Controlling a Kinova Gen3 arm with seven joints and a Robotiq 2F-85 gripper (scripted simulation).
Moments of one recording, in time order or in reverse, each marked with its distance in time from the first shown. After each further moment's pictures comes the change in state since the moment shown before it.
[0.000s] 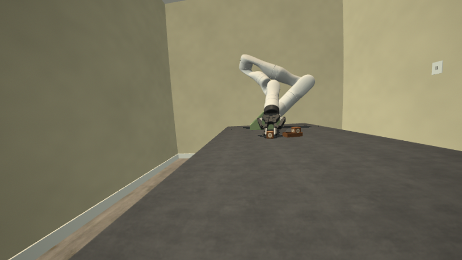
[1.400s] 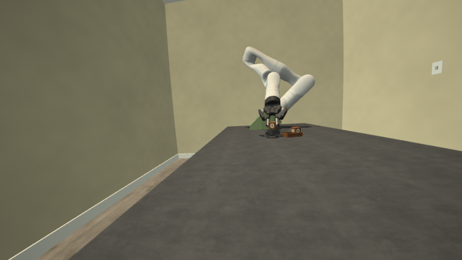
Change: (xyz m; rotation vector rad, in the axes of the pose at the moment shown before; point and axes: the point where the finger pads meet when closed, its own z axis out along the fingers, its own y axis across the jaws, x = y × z) arm -0.028 0.009 -0.030 -0.024 0.009 0.019
